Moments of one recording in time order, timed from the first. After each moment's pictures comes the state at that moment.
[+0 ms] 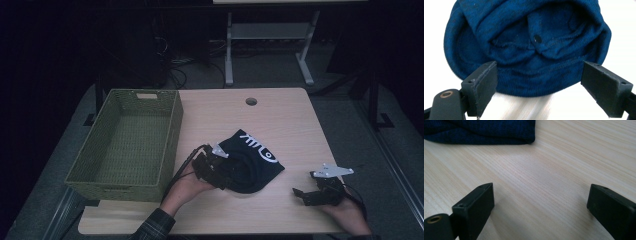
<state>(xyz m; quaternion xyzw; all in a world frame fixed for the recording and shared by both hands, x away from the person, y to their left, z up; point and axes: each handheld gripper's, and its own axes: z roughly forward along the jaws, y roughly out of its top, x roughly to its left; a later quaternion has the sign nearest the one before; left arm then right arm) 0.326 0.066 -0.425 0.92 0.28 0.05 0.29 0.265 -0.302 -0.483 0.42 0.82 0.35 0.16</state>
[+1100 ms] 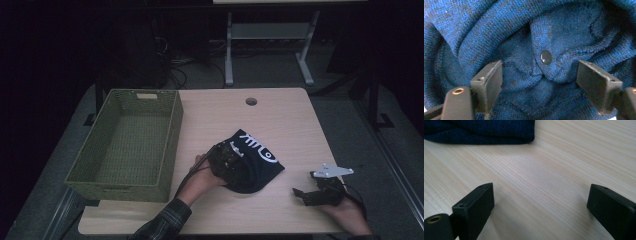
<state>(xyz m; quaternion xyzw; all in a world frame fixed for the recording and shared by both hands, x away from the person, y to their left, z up) 0.350 0.027 -0.449 0.94 0.26 0.06 0.21 0.265 -0.302 -0.483 0.42 0.82 0.35 0.16</state>
